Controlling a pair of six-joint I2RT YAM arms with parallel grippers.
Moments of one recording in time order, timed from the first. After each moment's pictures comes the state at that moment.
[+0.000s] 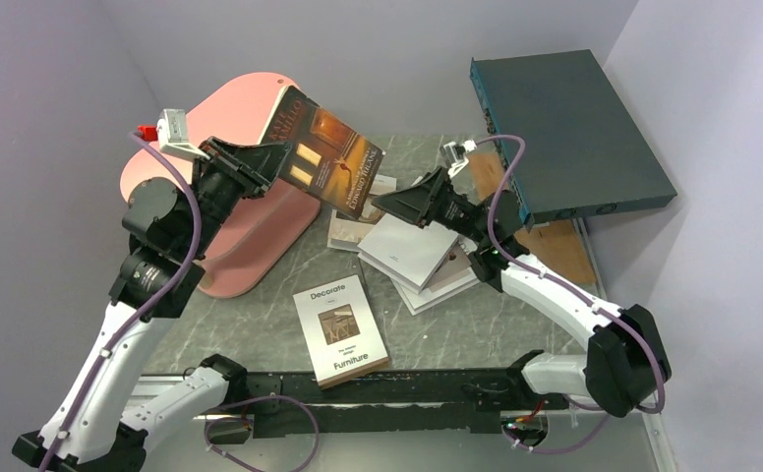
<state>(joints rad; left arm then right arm) -0.45 0.86 1.26 -0.17 0.00 -0.80 0.54 1.24 0.80 0.75 -0.62 1.21</state>
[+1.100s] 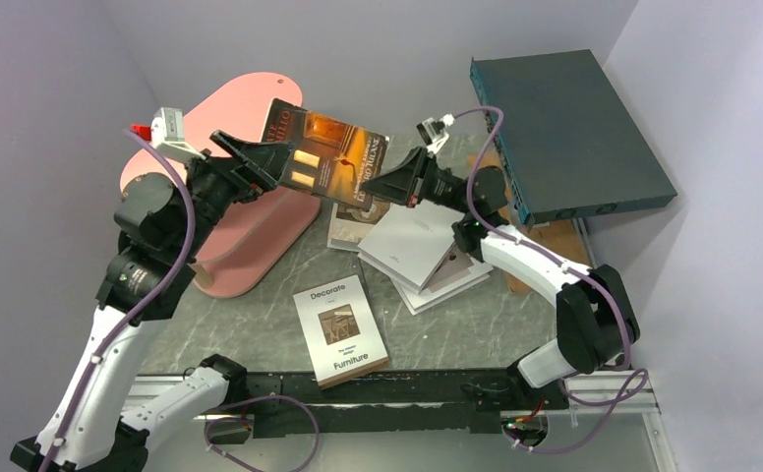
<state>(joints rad) -0.45 0.87 1.31 -0.30 -0.03 -0.80 0.54 1.49 0.96 1.03 -0.78 1.39</state>
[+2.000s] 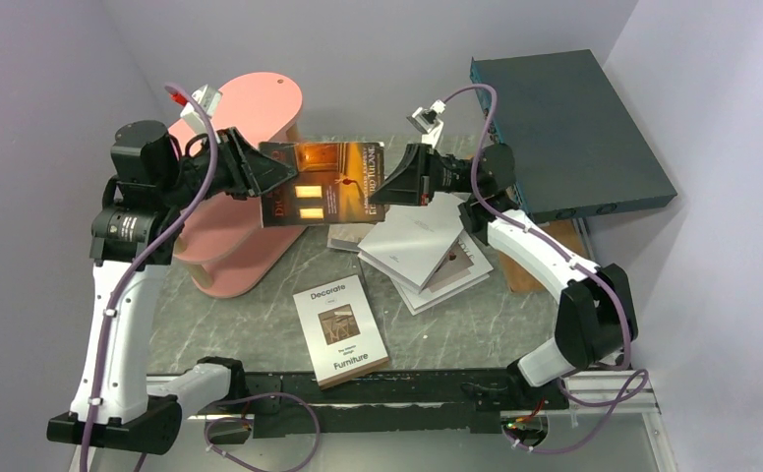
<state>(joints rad) -0.13 1.09 1.58 -0.70 0.66 -0.53 0.46 1.50 1.15 0.86 -1.17 1.25</state>
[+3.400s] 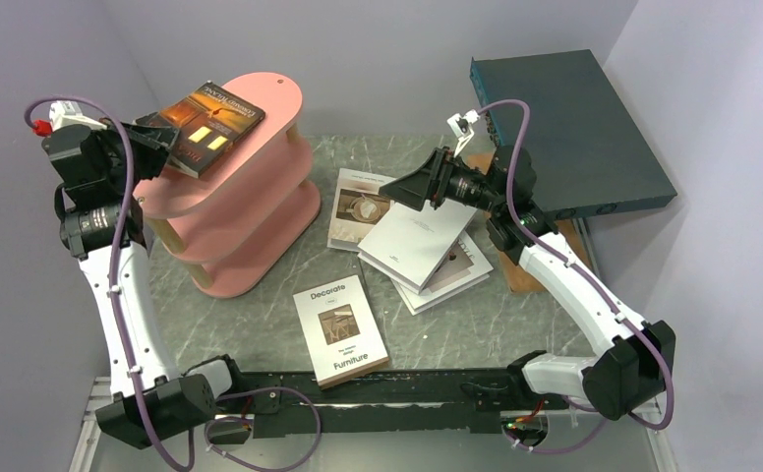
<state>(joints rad) 0.38 1.13 1.46 -0.48 0.33 -0.88 0.44 1.24 1.11 0.18 -0.74 0.78</state>
